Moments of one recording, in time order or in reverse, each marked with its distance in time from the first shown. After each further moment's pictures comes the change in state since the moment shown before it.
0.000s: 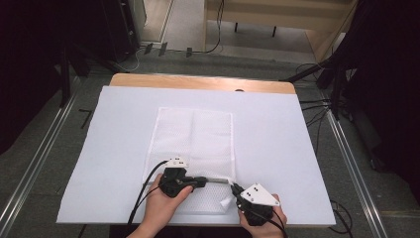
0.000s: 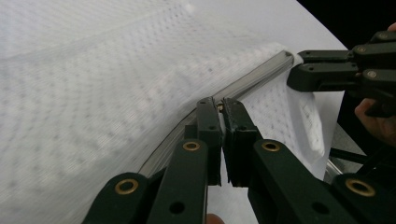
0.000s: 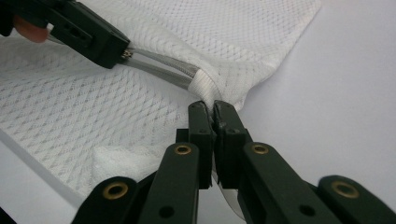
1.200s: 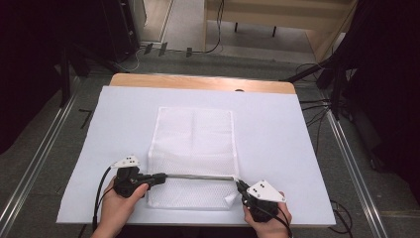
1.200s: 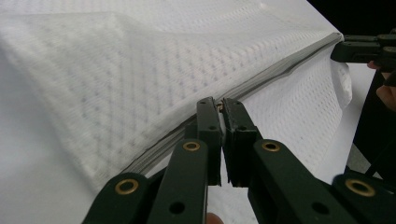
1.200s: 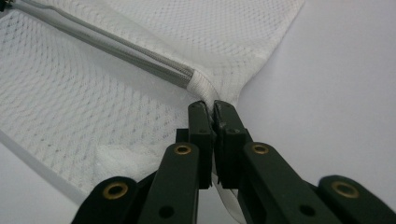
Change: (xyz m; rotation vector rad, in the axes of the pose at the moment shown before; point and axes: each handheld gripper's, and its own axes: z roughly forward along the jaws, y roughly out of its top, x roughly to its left) left arm 0.059 -0.037 -0.088 -0.086 0.073 -0.079; right arm -0.015 0.000 -0.001 -0.005 -0.018 0.022
